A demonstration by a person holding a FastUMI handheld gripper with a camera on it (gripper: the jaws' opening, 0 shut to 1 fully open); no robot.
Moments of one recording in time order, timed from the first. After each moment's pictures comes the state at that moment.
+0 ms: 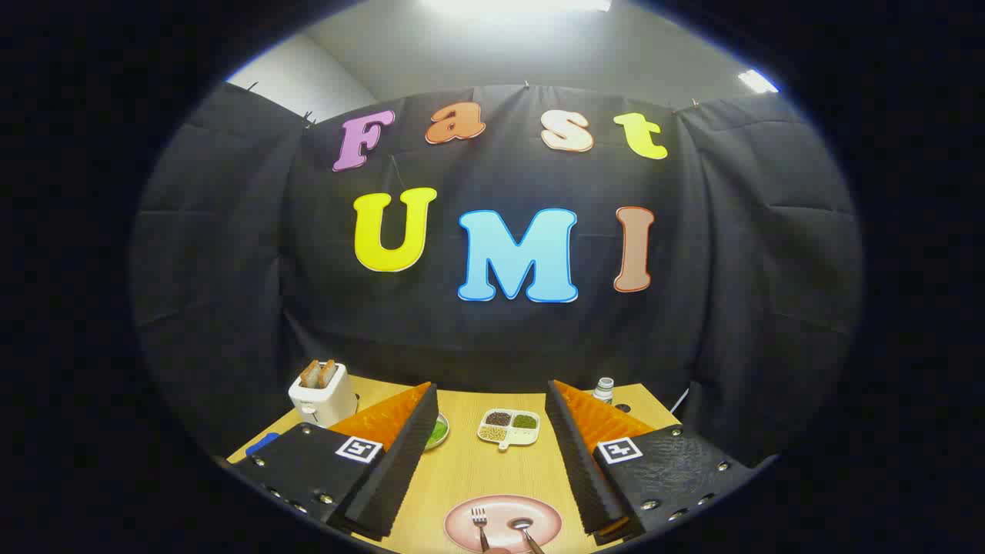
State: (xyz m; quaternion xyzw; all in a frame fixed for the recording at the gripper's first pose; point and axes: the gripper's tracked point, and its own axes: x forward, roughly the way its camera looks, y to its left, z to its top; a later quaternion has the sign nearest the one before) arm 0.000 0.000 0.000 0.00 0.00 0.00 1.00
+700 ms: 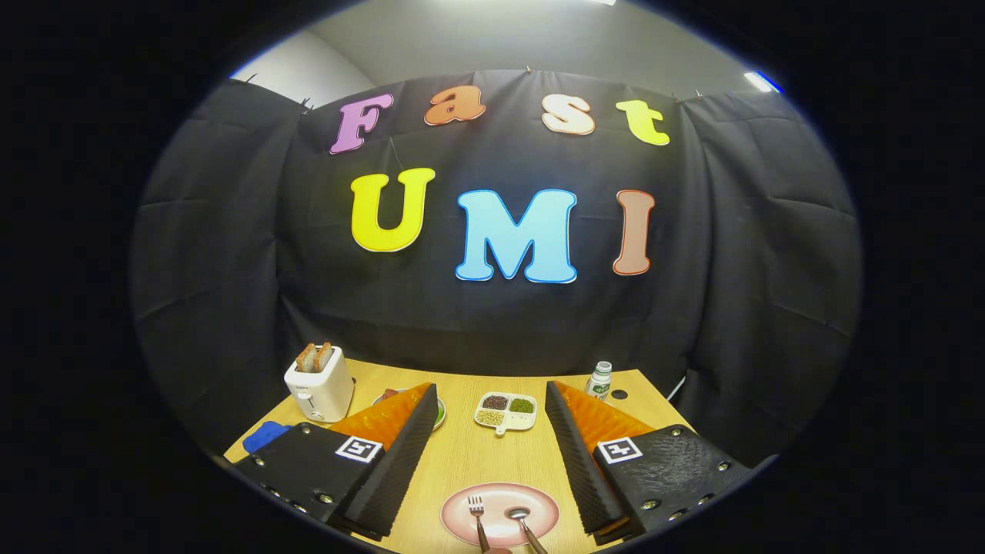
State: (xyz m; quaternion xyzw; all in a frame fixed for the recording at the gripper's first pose) arm 0.003 -0.003 -0.025 0.00 0.04 -0.01 1.00
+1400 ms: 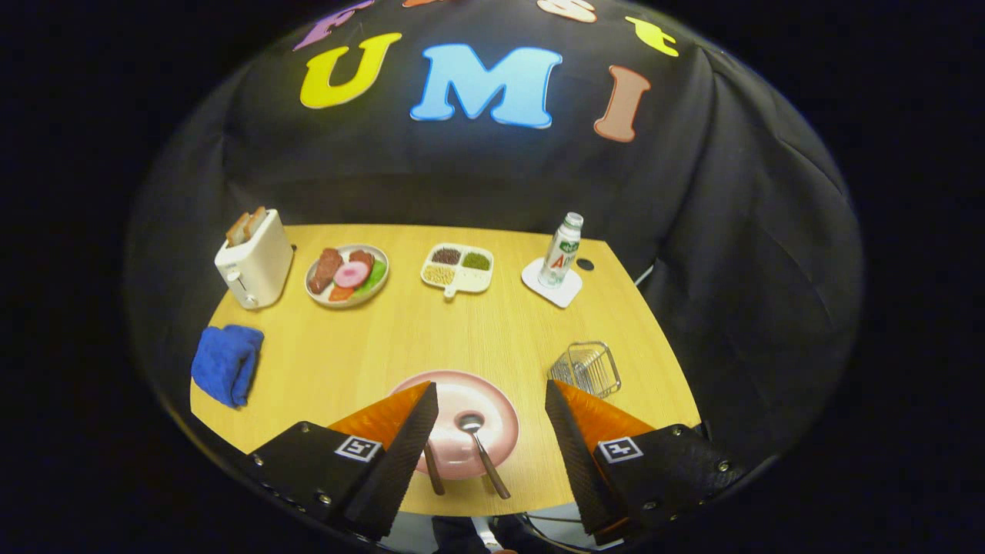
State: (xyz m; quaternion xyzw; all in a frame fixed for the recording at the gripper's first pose) arm 0.002 -0.053 -0.200 -0.03 0.34 -0.08 0.93
